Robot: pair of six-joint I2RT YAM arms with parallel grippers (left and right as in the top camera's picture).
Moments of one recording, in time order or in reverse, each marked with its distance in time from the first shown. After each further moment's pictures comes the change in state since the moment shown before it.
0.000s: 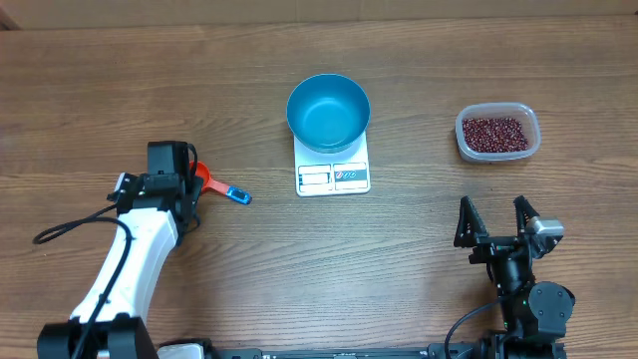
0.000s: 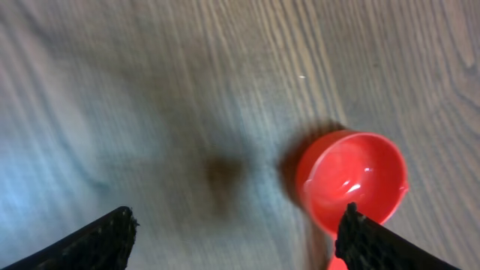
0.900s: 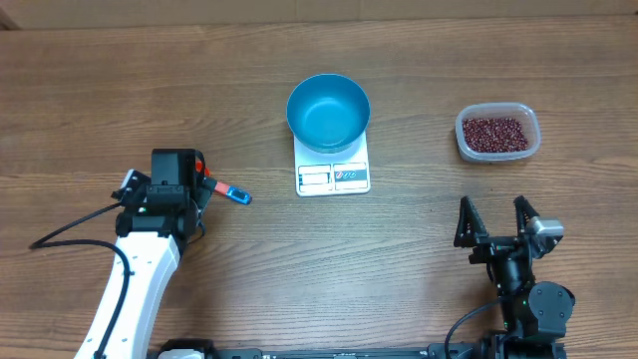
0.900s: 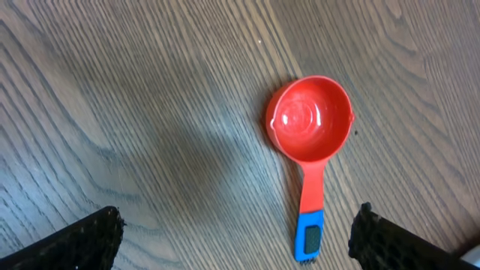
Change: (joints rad) left arm -0.072 -0.171 0.000 -0.105 0.030 0.069; right arm 0.000 0.000 0.000 -0.001 0.000 0.000
